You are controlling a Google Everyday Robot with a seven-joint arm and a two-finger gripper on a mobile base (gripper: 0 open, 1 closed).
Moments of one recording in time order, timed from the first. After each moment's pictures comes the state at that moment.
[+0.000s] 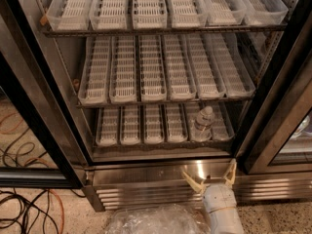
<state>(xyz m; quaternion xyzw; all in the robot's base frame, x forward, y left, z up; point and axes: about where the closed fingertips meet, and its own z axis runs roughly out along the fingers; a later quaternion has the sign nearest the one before) 0.500 -0.196 0.603 -0.04 0.65 0.04 0.76</state>
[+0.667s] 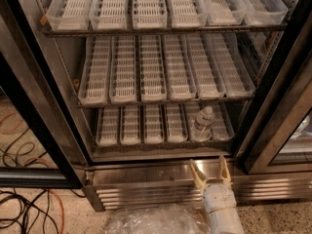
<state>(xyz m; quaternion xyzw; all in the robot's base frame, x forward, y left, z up) 0.500 -0.196 0.603 -0.04 0.65 0.04 0.76</state>
